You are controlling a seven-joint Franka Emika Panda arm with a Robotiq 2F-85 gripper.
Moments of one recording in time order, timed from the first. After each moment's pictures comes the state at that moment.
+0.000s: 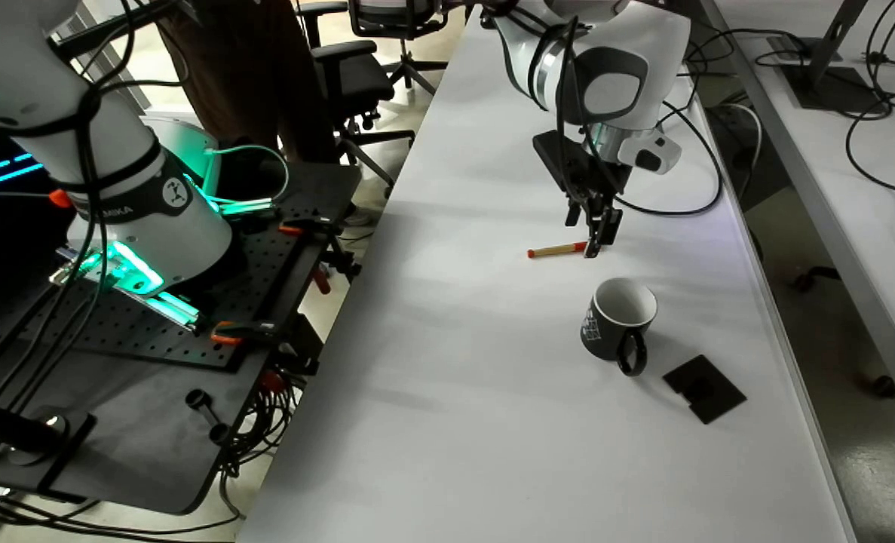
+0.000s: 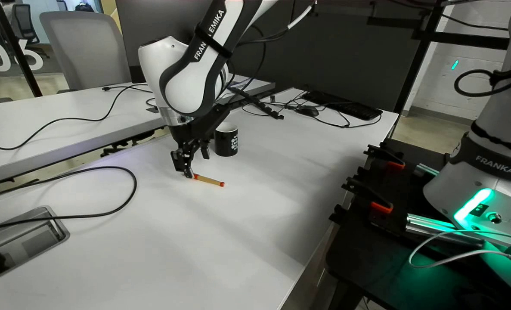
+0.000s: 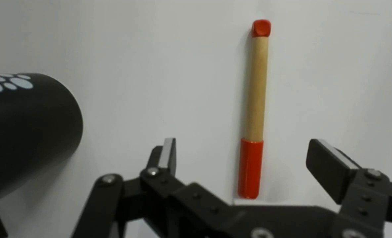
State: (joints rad) arm 0.27 0.91 0.03 -1.64 -0.26 2.42 0.20
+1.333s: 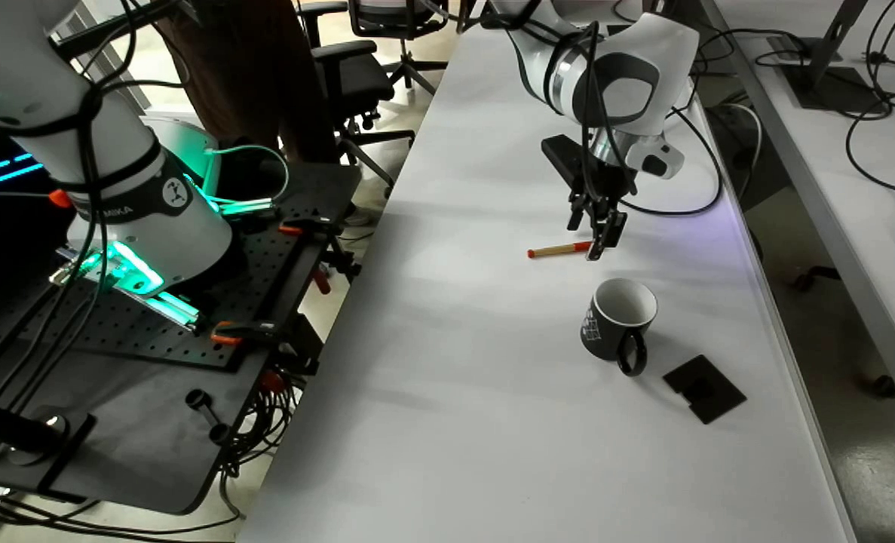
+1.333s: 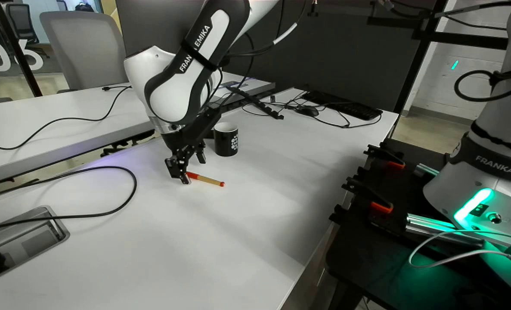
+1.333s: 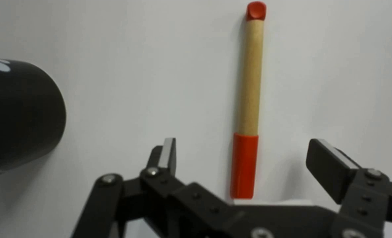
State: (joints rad) arm 0.30 1.01 0.02 -1.49 -0.26 2.29 0.20
